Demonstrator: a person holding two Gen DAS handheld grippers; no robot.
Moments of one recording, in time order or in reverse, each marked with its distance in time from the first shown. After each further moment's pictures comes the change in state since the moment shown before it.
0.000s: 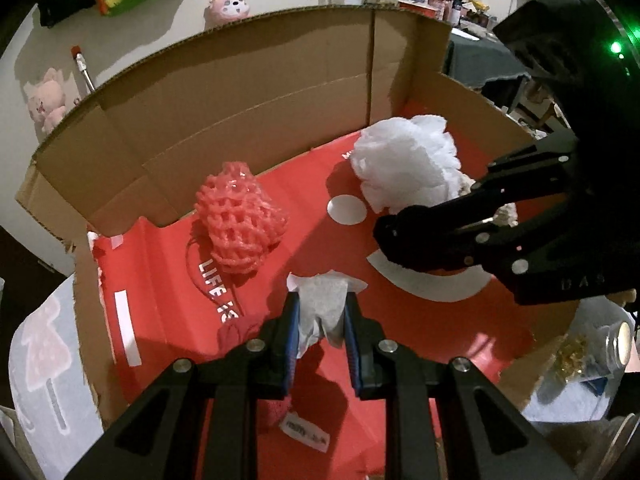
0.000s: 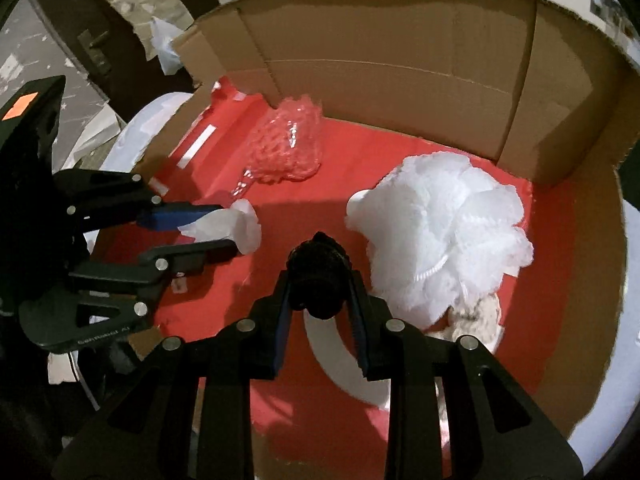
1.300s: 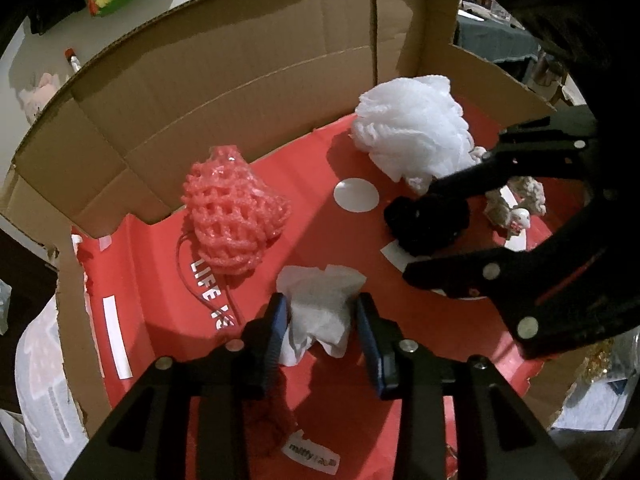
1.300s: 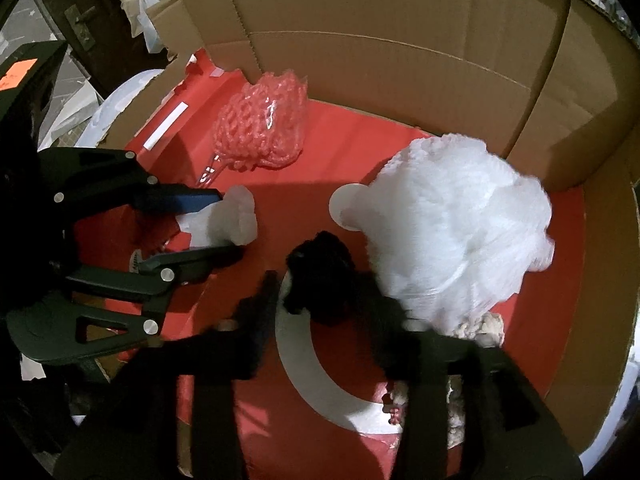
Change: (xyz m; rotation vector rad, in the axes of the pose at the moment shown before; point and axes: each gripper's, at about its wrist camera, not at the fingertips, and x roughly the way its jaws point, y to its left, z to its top) left arm 0.021 -0.010 0.004 0.034 0.040 0.042; right arm 0.019 0.001 0.003 -0.057 0.025 -0.106
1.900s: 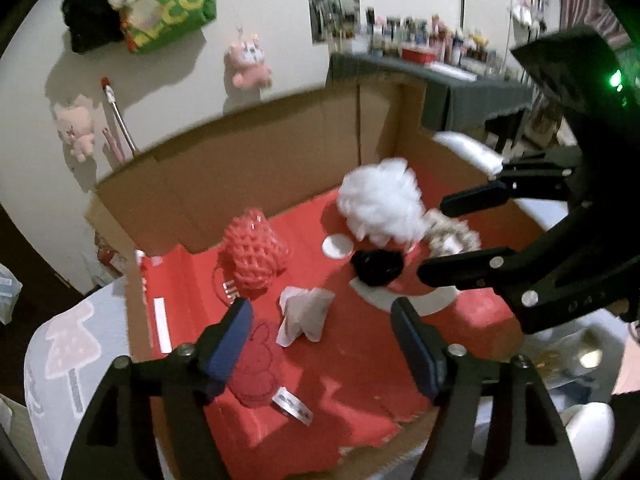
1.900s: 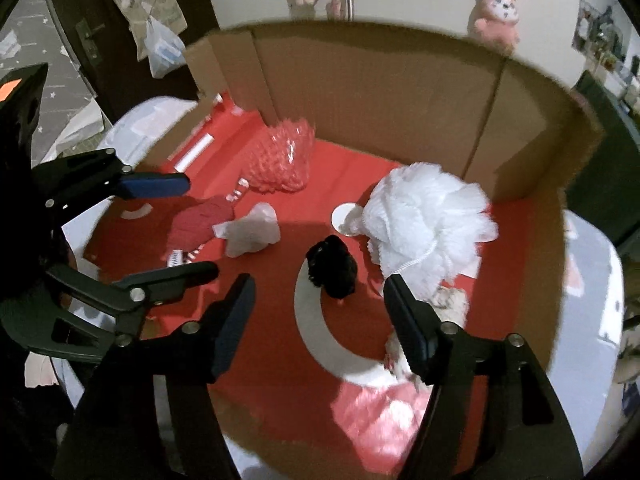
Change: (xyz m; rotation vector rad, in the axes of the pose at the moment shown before) left arm -0.099 -0.013 -0.020 -0.067 -0.240 0.010; right arm -0.074 0.018 -0.020 0.007 -0.136 -0.050
